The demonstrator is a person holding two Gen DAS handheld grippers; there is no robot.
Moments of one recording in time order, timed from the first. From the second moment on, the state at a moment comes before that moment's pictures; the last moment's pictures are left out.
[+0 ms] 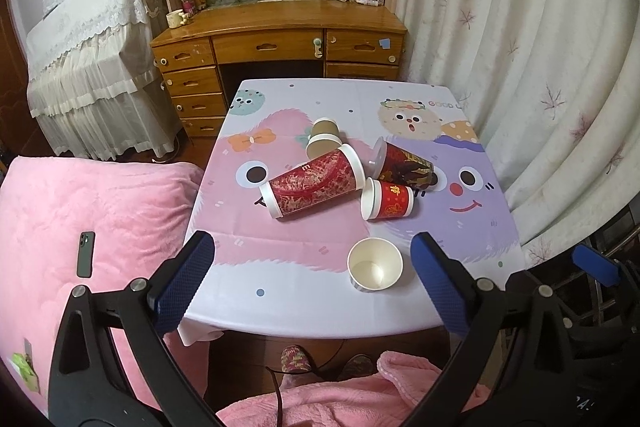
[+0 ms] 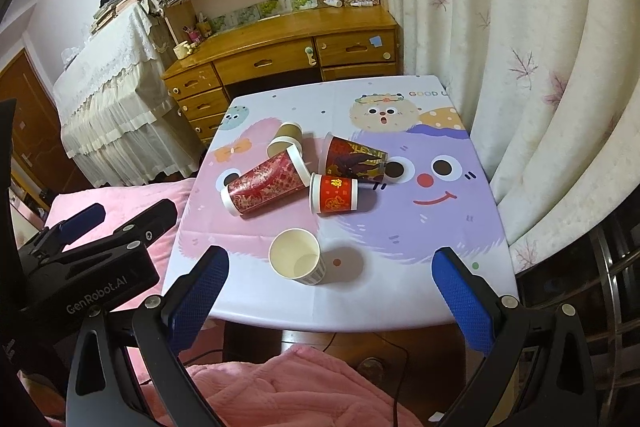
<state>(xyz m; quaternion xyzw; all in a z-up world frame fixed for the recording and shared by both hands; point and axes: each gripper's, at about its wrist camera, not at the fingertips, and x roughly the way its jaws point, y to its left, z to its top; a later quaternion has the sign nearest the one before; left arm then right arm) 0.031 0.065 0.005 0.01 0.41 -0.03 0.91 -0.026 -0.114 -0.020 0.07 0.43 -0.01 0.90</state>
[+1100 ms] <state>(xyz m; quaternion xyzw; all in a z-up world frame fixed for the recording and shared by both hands) 0.030 0.060 0.003 0.01 0.41 -0.02 0.91 -0.035 -0.121 -0.027 0.08 0.44 -0.02 0.89</state>
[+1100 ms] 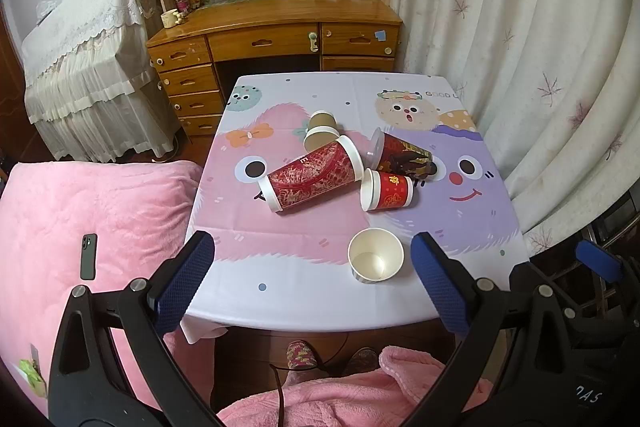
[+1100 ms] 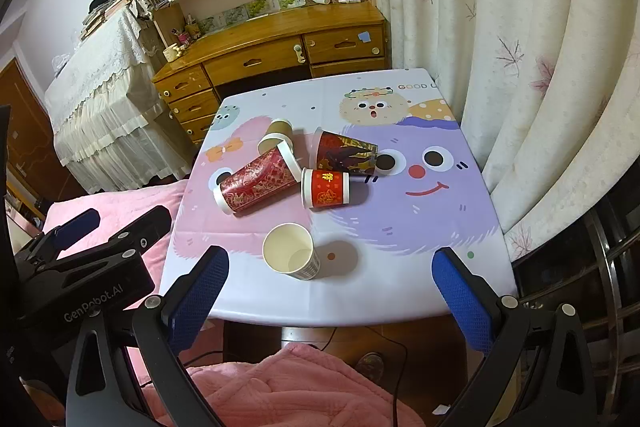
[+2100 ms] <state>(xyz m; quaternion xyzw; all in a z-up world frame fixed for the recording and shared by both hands) 0.033 0.060 0.006 0.01 0.42 -0.03 0.91 -0.035 -0.122 -0.034 0.08 0.45 -0.03 0.89</state>
